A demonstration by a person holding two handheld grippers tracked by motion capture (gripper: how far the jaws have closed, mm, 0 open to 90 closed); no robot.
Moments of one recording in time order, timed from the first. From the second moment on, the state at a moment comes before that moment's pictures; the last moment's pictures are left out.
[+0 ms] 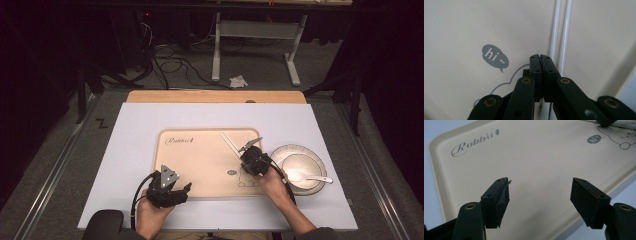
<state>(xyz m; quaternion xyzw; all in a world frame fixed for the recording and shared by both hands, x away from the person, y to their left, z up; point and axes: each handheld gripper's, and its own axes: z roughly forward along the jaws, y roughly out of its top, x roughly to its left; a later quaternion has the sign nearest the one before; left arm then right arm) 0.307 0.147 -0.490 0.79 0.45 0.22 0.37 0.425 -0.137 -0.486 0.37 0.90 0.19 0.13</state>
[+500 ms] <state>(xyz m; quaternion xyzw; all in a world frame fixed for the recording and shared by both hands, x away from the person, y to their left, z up) 0.305 0.149 -0.490 0.79 0.45 0.22 0.36 0.430 -0.139 -0.487 0.38 0.90 0.19 0.13</state>
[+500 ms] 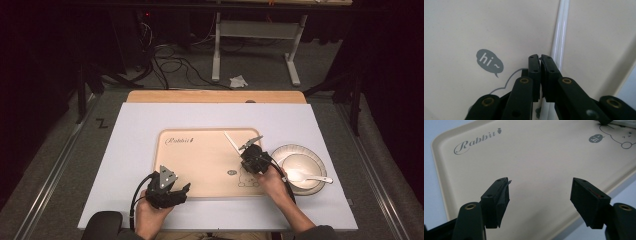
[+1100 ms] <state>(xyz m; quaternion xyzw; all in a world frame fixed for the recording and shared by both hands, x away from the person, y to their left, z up) 0.305 0.149 -0.490 0.79 0.45 0.21 0.36 0.426 -0.138 -0.483 0.37 0.90 0.20 0.13</state>
